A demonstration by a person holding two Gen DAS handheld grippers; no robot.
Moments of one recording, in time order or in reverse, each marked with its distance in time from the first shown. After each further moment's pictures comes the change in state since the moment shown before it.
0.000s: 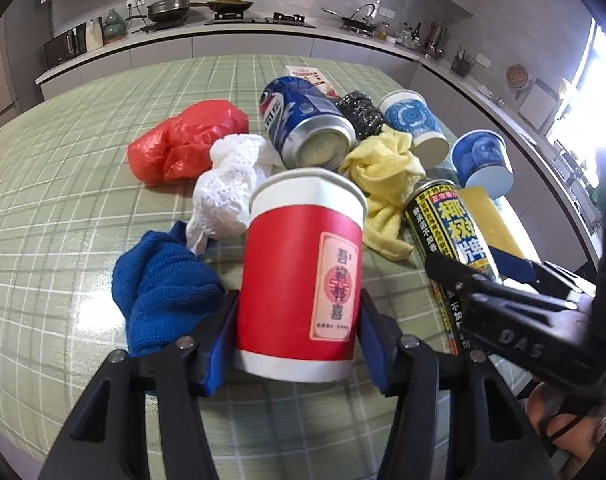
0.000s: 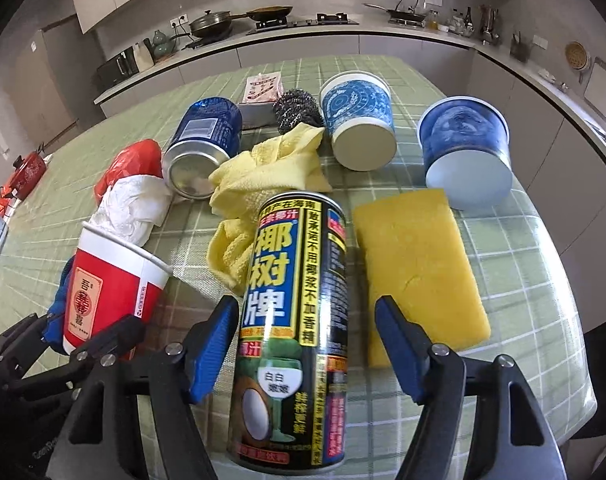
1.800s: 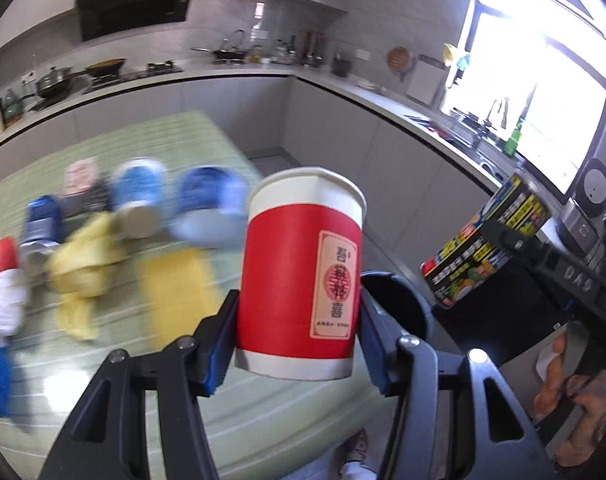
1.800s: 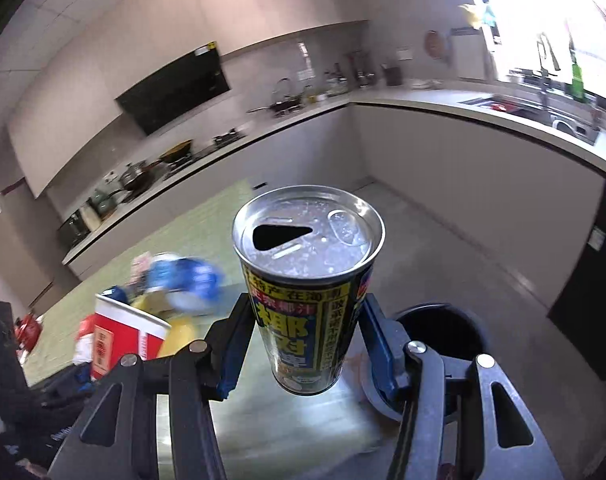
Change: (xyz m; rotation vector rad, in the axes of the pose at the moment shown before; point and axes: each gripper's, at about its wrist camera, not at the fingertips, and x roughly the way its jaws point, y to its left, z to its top) left arm -0.005 -0.257 0.019 0.249 -0.105 -0.252; right arm -0.178 -0.283 -0.049 0.406 -0.381 -0.067
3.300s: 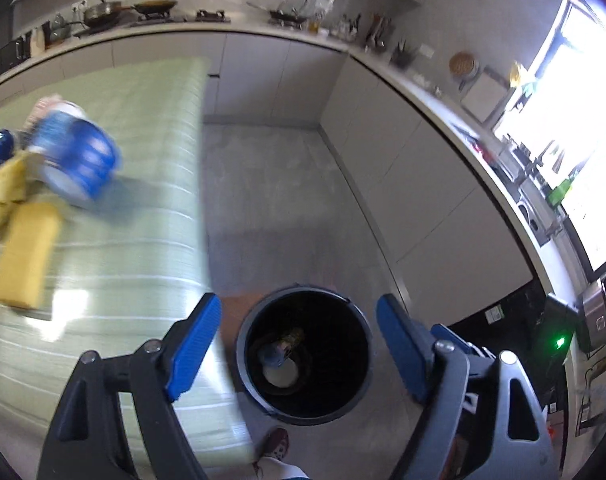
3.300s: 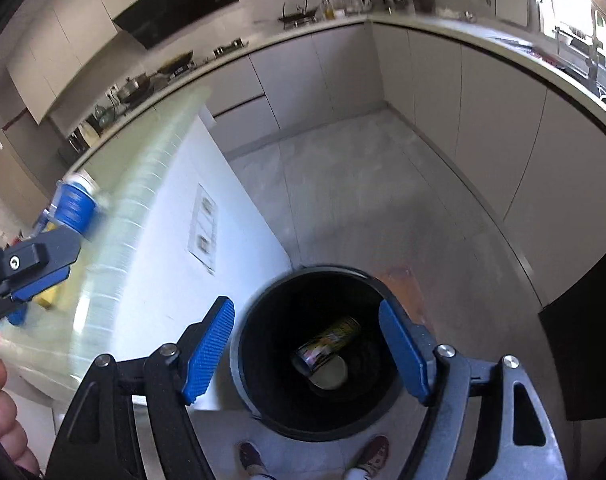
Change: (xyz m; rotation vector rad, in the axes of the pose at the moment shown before) left arm 0.056 -0.095 0.032 -0.290 0.065 0.121; right arm 0.123 -0.161 0.008 -0.136 0.320 0.088
